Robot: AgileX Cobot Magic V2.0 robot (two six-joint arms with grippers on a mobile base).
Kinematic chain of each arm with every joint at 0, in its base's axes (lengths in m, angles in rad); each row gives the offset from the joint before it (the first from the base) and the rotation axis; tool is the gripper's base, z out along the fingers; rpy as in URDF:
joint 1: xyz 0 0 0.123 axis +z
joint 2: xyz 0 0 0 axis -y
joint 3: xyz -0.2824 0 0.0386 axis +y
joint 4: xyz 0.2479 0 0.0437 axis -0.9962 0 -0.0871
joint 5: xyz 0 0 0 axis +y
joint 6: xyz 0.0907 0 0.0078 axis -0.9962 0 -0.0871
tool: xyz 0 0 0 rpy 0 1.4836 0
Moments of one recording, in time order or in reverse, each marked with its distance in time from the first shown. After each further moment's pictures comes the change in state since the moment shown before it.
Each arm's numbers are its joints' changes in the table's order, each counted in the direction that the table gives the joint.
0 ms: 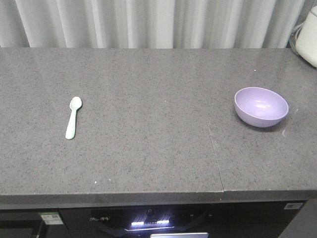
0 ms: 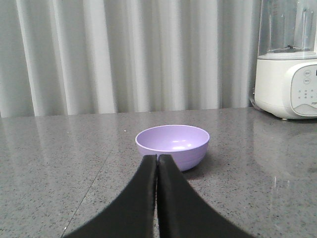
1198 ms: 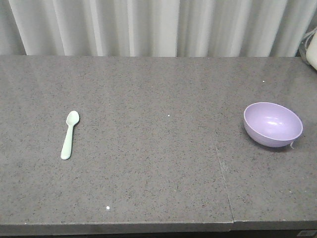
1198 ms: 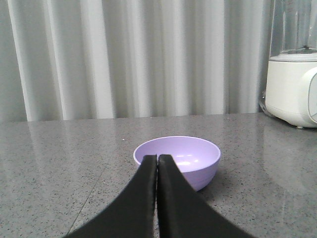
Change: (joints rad) left arm 0.000 0.000 0.000 0.000 0.000 0.000; right arm 0.000 0.000 0.000 0.000 0.000 0.000
